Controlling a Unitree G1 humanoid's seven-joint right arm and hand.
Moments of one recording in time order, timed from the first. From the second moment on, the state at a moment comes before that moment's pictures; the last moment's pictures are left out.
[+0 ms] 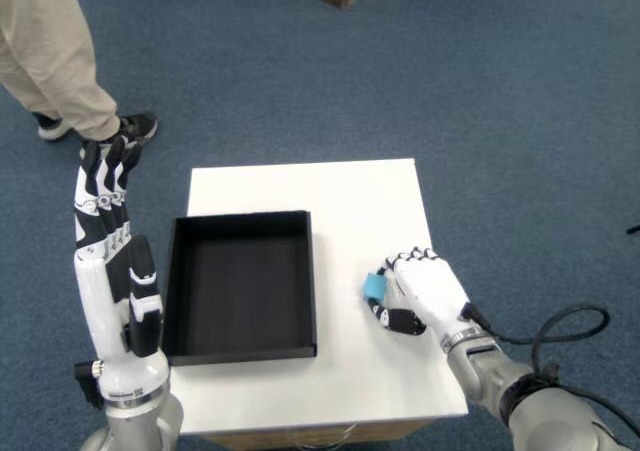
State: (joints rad) arm -0.66 -0.26 2.01 1.43 0.58 -0.40 -0.73
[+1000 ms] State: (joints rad) arm -0.66 -0.26 2.00 1.43 0.59 -0.47 -0.79
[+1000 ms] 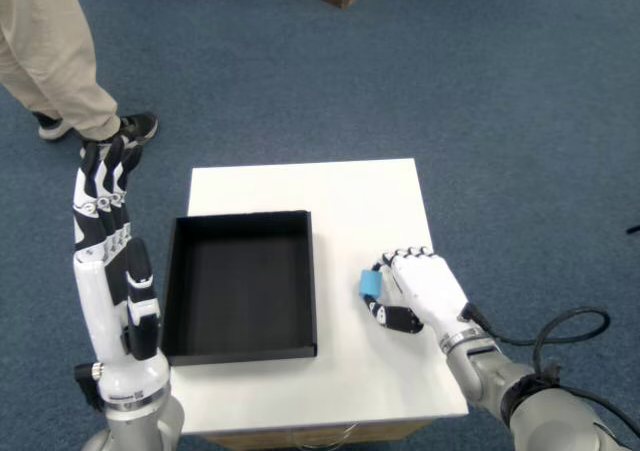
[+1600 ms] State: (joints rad) arm -0.70 -0.27 2.01 1.43 0.56 -0.73 -1.08
